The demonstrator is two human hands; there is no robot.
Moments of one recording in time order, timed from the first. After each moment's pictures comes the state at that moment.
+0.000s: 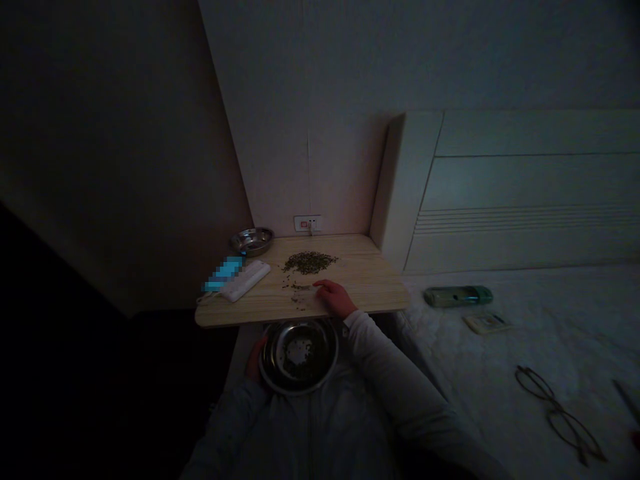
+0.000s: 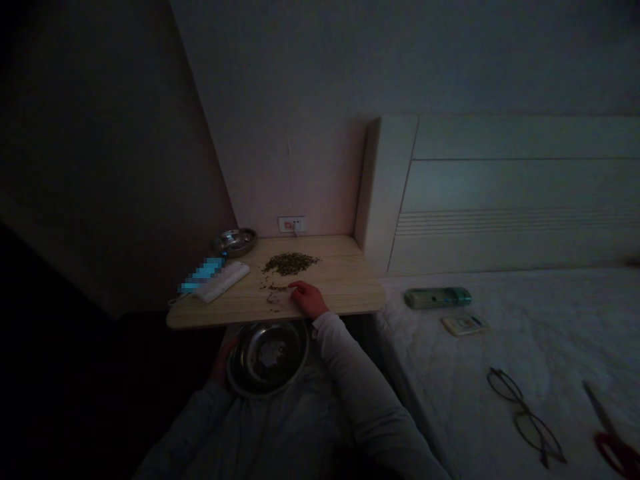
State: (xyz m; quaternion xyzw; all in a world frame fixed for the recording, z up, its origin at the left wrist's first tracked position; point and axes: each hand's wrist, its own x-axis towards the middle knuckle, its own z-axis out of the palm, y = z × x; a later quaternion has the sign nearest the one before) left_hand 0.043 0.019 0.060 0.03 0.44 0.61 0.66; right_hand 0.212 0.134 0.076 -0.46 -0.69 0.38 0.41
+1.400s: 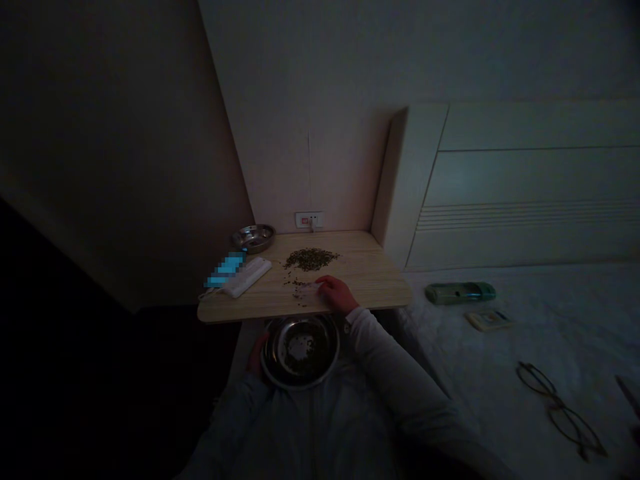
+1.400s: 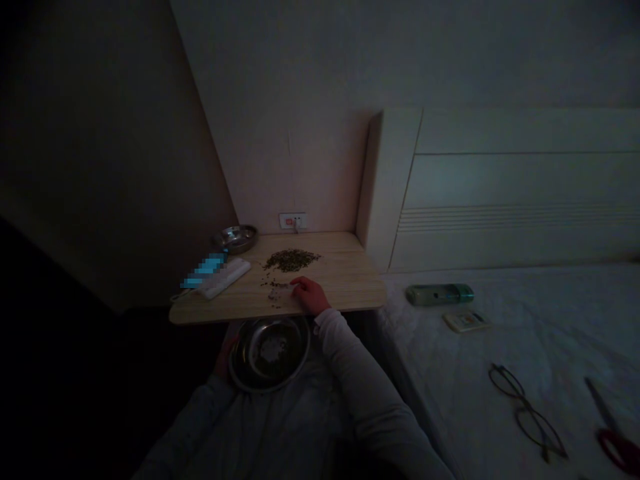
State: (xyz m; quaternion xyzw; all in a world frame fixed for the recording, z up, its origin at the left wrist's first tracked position) left_hand 0.041 0.019 0.053 0.04 0.44 0.60 0.67; right_hand 0.212 0.132 0.078 -0.46 -0.70 0.37 0.41
